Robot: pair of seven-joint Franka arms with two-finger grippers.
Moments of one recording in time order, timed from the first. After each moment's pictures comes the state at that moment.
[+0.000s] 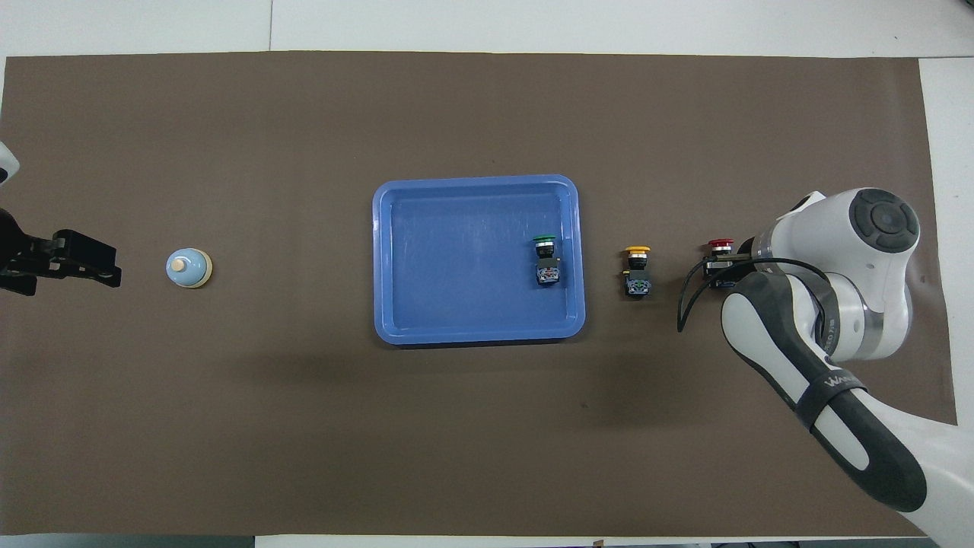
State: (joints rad) left arm 0.04 -0.02 -0.06 -1.68 0.01 1.49 -0.04; right arm -0.03 0.19 0.06 -2.17 0.02 2.33 0.06
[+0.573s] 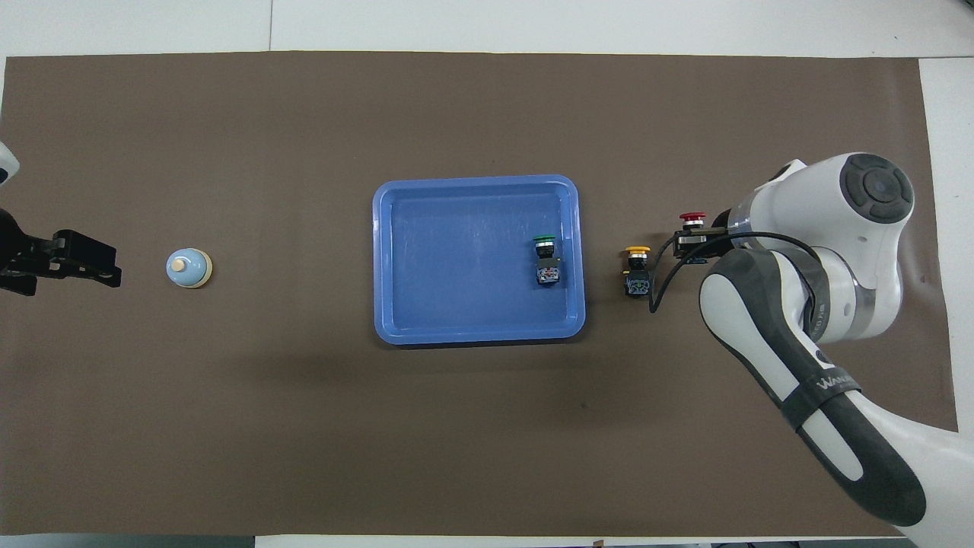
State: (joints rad) left arm 0.04 -0.02 -0.06 -1.68 0.01 1.49 -0.04; right arm 0.20 0.22 0.10 -1.83 0.11 2.09 0.27
